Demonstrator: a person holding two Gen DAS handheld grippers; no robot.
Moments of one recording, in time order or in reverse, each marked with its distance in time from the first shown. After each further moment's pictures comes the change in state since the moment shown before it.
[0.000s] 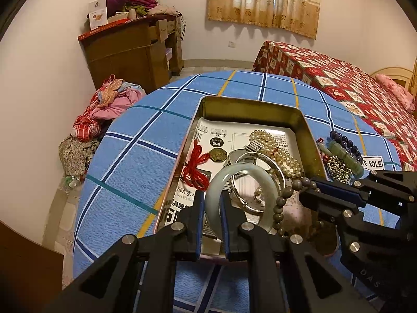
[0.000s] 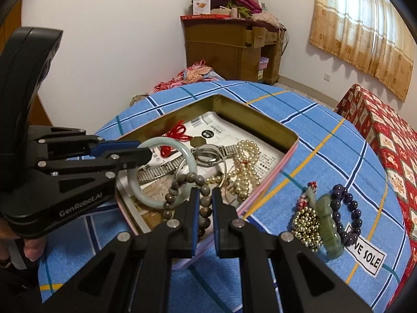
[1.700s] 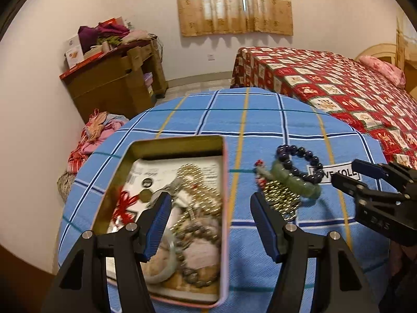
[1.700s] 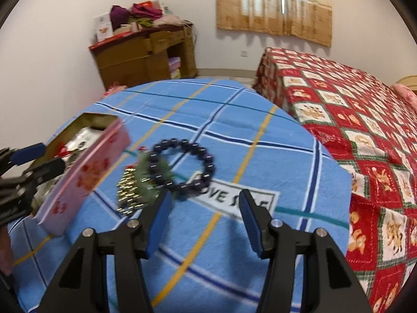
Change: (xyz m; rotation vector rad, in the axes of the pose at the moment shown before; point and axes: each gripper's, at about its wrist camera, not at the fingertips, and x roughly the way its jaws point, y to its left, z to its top) left arm -0.003 -0.119 0.029 0.161 -0.079 0.025; right arm -0.037 -0.156 -0.057 0.376 -0.018 -0.274
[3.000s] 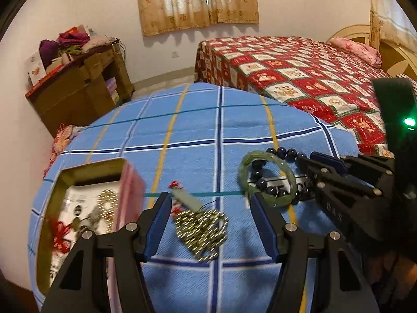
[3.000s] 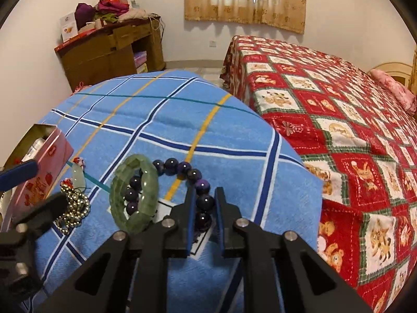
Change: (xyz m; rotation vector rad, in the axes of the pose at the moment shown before) left arm 0.040 -0.088 0.024 0.107 0.038 -0.129; right arm 0.011 -0.044 0.003 0.075 0.034 -0.125
